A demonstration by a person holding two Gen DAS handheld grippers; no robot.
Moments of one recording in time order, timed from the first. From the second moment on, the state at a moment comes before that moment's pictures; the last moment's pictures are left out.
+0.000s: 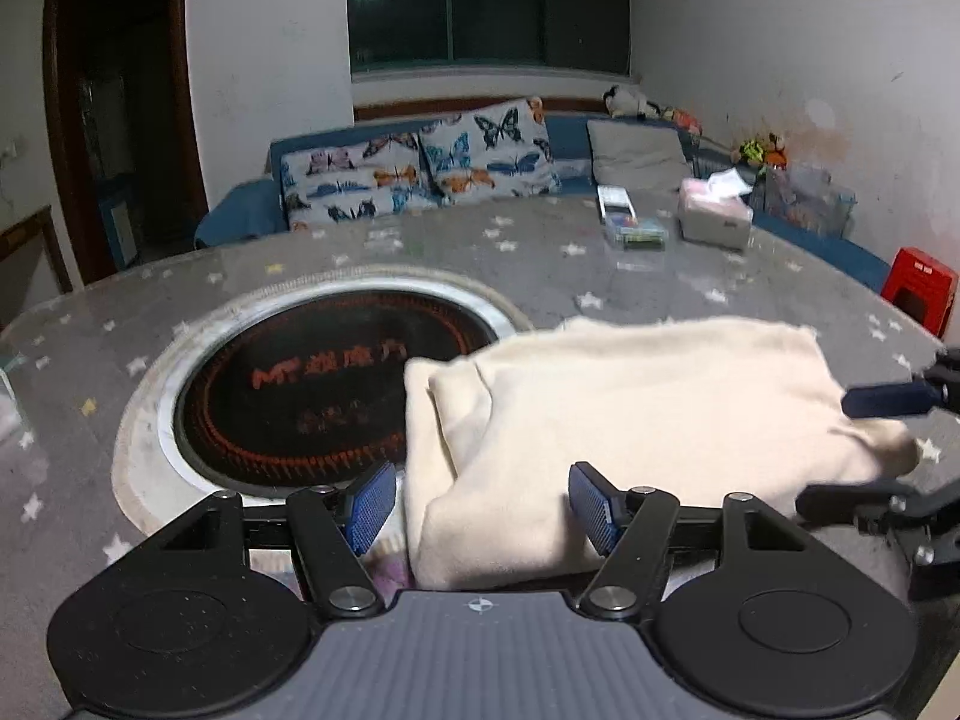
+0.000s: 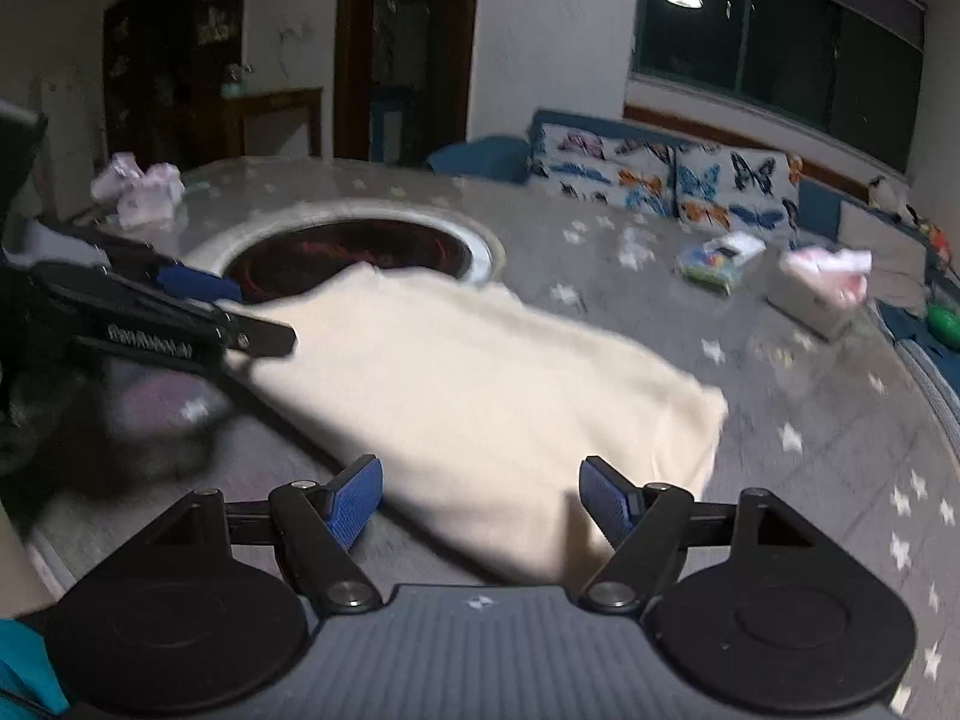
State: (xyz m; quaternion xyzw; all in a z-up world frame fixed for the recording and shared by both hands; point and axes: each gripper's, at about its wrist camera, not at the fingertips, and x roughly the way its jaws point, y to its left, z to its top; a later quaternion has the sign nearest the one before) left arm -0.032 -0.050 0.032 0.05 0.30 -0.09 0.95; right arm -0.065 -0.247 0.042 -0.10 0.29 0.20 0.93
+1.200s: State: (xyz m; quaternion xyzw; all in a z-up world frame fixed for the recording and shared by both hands) left arm -0.019 -0.023 0.021 -0.02 0.35 -0.05 0.94; right arm -0.029 -0.211 0.014 -0.12 0.35 0.21 0.90
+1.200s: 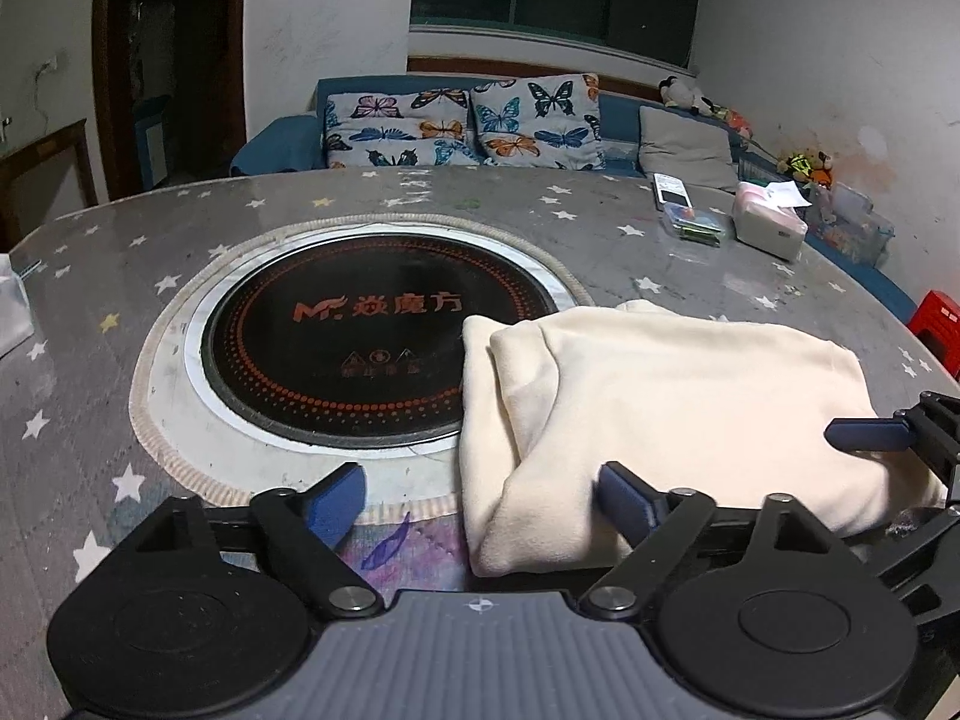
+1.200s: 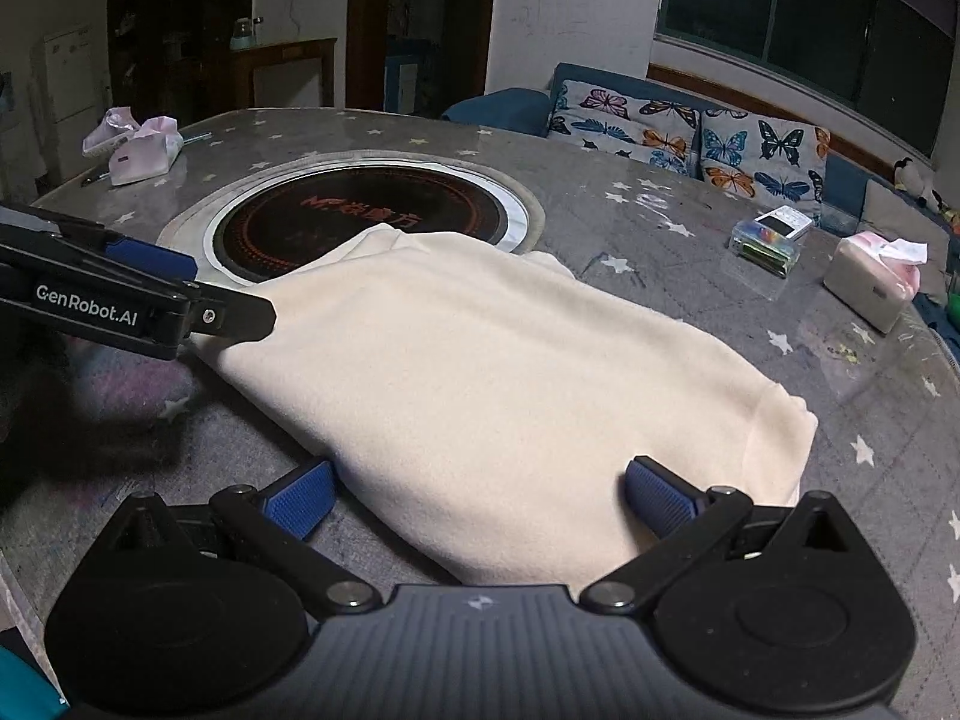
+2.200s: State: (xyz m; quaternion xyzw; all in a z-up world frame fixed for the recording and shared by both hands) left arm -0.015 -0.012 0.014 -0.07 0.37 -0.05 0.92; right arm -0.029 -0.205 0.015 -0.12 0.35 0.19 0.91
